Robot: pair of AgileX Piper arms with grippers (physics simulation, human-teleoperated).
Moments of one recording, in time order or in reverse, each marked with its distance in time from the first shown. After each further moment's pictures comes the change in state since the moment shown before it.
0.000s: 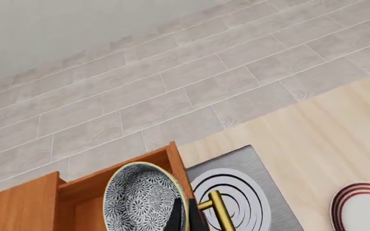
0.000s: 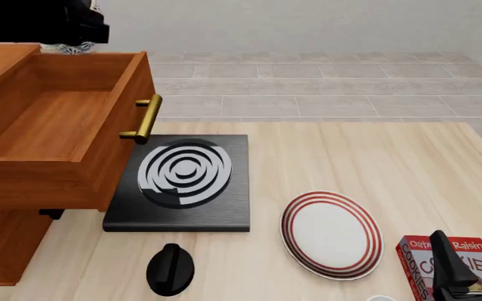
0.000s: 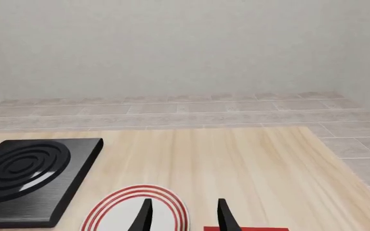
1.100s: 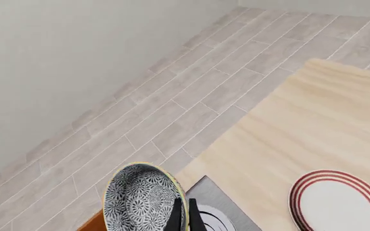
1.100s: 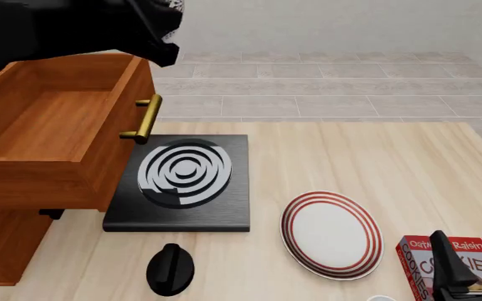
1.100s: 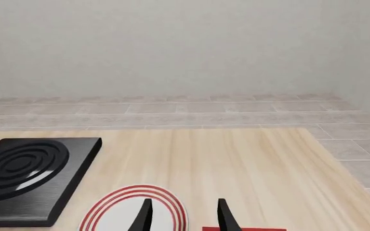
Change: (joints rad) left arm -0.301 -0.017 0.063 -0.184 0.169; right arm -0.001 0.000 0.000 -0.001 -0.013
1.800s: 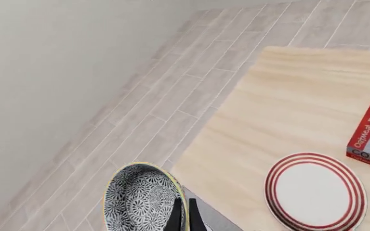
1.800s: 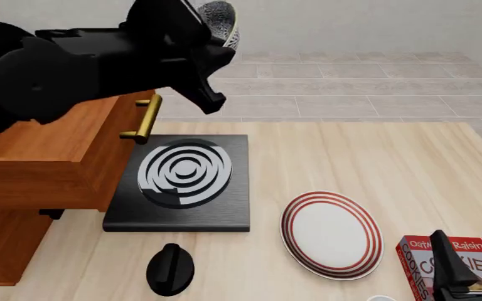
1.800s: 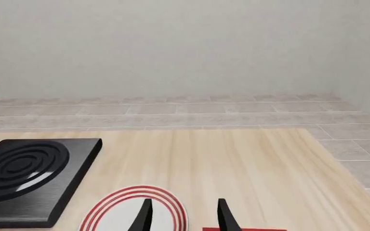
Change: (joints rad) left arm -0.159 0.030 0.100 -0.104 0.116; right arm 0.000 0.001 0.000 -0.005 0.003
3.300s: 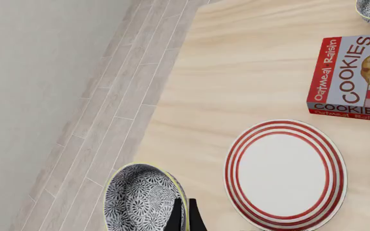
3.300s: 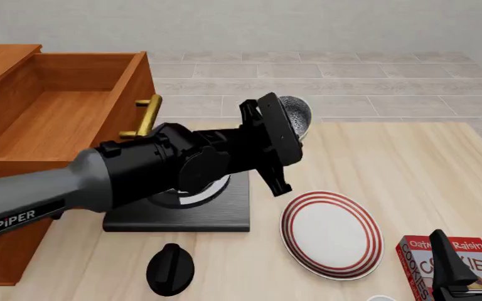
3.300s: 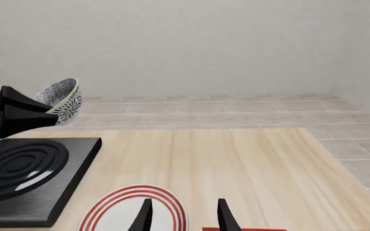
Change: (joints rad) left arm -0.154 0.321 0.133 -0.284 0.175; right arm 0.000 0.014 0.000 -0.010 -0.002
